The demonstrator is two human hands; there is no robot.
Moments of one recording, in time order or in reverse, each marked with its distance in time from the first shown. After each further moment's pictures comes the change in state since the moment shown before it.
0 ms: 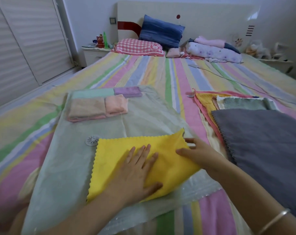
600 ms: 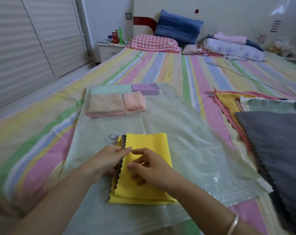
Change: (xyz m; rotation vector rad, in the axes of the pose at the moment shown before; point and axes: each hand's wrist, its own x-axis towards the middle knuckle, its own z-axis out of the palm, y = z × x) left_hand -0.028 -0.098 -0.059 -1.204 -0.213 -0.908; right_hand -0.012 -0.009 0.154 -0.067 -0.417 -0.247
